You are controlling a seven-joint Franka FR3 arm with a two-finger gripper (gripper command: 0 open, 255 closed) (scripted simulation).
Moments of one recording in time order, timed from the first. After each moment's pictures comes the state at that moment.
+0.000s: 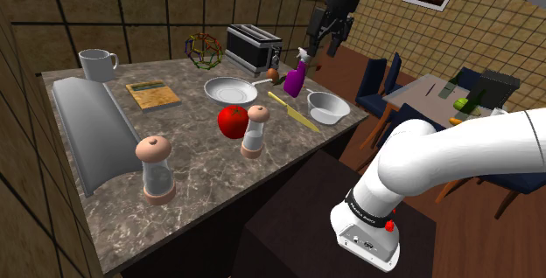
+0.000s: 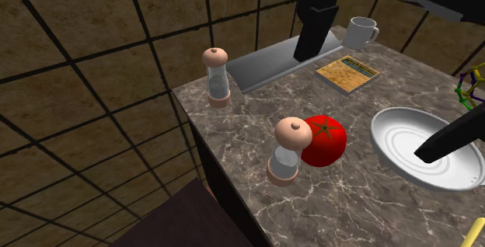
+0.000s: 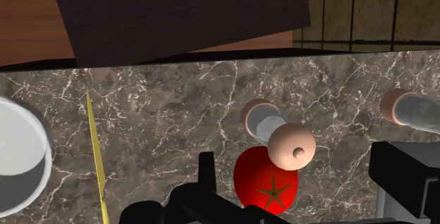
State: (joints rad) arm -0.01 -0.78 -0.05 -2.28 0.07 1.49 0.12
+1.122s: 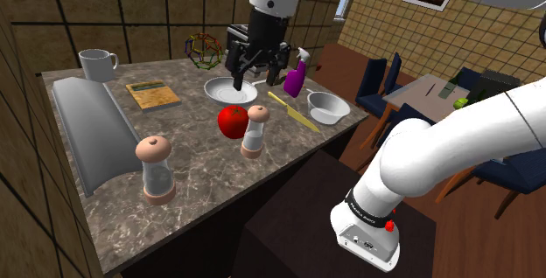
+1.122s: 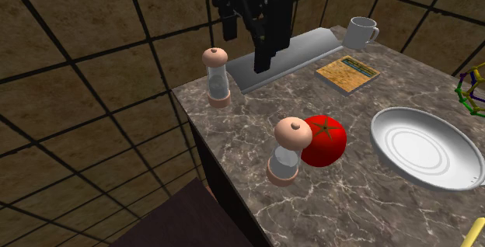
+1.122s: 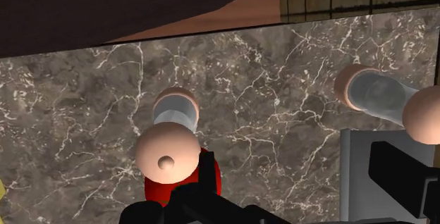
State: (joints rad) arm 0.04 -0.57 0.32 -2.31 0.19 1.80 0.51
